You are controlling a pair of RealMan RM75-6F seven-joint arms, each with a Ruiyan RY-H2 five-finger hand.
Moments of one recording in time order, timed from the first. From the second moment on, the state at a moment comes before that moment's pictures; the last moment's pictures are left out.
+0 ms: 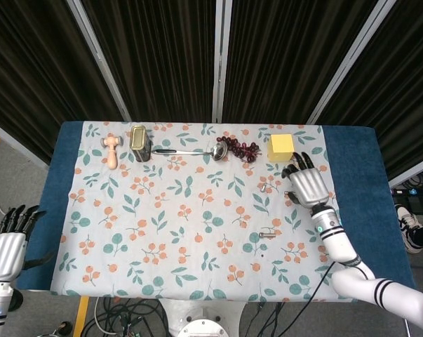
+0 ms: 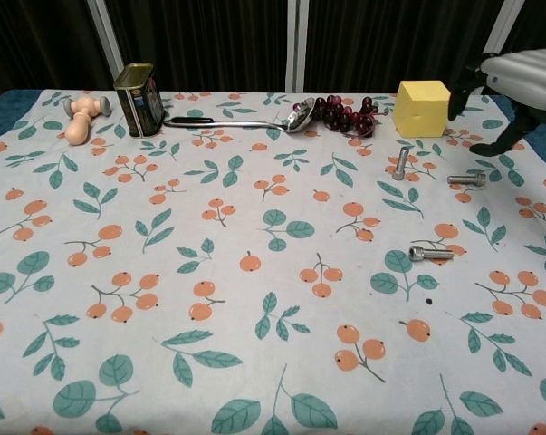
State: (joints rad) left arm -0.06 -1.23 -0.03 -1.50 1.51 1.51 -0.04; right arm 0.65 -1.47 0.18 -1.28 -1.18 0.97 -0.29
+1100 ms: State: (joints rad) left arm -0.05 -1.23 -0.02 -1.49 1.50 1.51 -0.05; right arm 0.71 -1.69 0.18 -0.95 -1.10 0.83 -0.35
